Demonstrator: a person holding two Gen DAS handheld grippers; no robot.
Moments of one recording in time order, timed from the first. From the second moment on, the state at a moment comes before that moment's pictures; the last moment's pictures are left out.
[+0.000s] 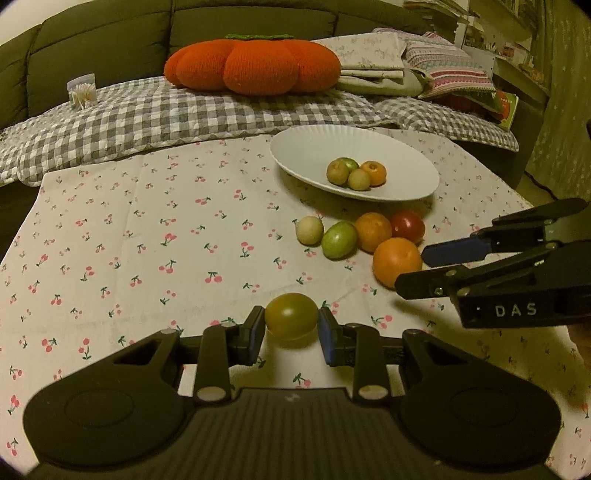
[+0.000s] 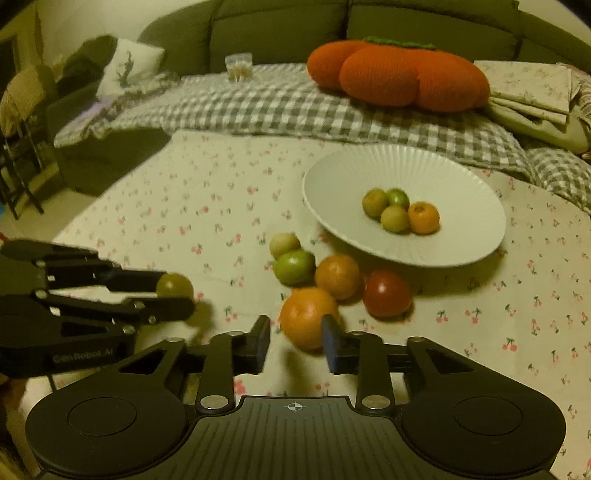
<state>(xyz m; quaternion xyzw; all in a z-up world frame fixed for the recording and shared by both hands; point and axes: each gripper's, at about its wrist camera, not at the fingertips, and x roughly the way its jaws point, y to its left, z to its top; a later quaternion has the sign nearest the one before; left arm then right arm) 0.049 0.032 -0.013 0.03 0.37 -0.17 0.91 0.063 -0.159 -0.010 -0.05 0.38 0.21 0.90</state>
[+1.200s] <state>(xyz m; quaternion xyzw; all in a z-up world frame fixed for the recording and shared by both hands) 0.066 0.010 0.003 0.02 0.35 -0.17 0.92 0.078 -0.175 0.007 -0.04 0.35 0.17 0.92</state>
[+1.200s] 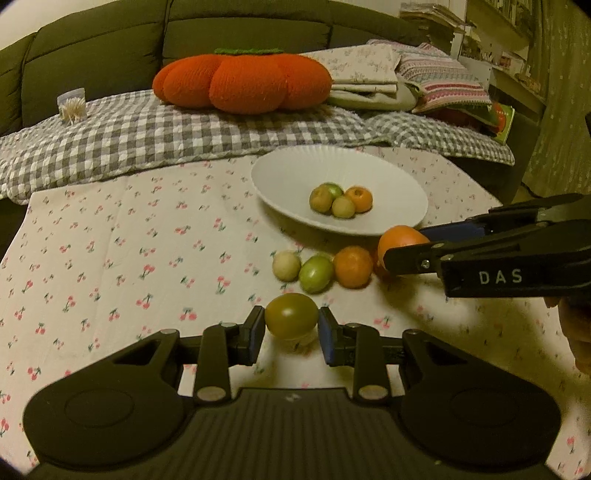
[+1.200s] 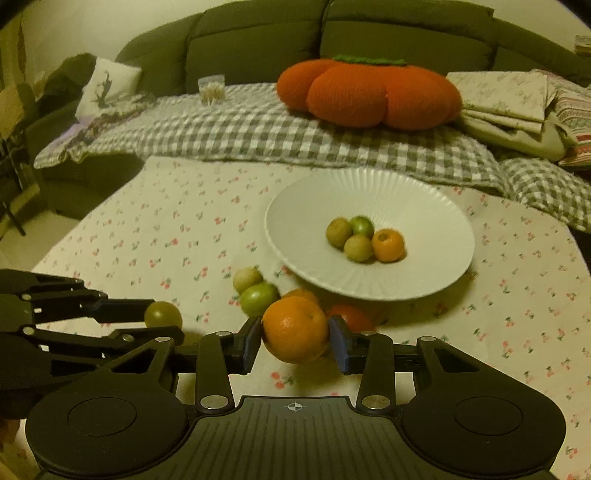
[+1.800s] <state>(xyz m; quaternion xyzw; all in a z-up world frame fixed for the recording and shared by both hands) 0.116 -0.035 0.020 0.00 0.33 -0.19 0.93 0.111 -0.221 0.025 0.01 0.33 0.11 0.94</state>
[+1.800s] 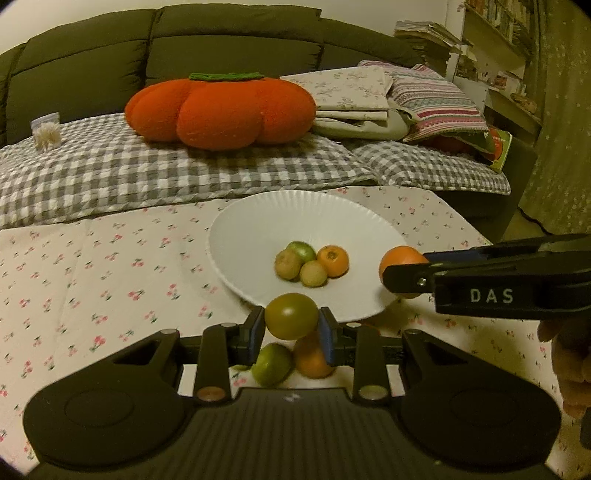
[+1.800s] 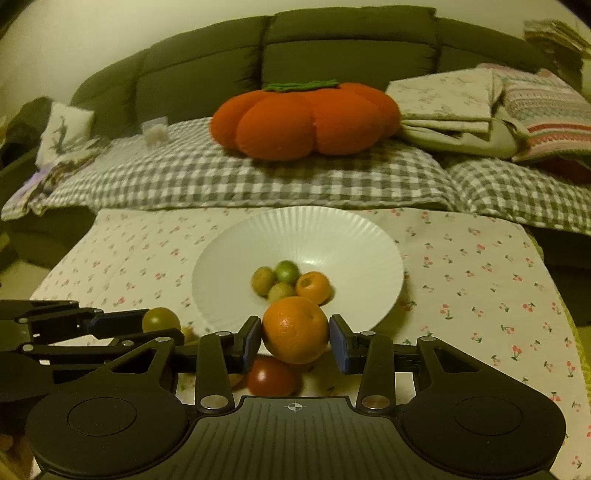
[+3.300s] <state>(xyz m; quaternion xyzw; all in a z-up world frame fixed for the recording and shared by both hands) 0.113 -0.054 0.019 0.02 0.33 -0.20 0.92 0.114 -0.251 0.027 0.07 0.33 0.10 0.94</state>
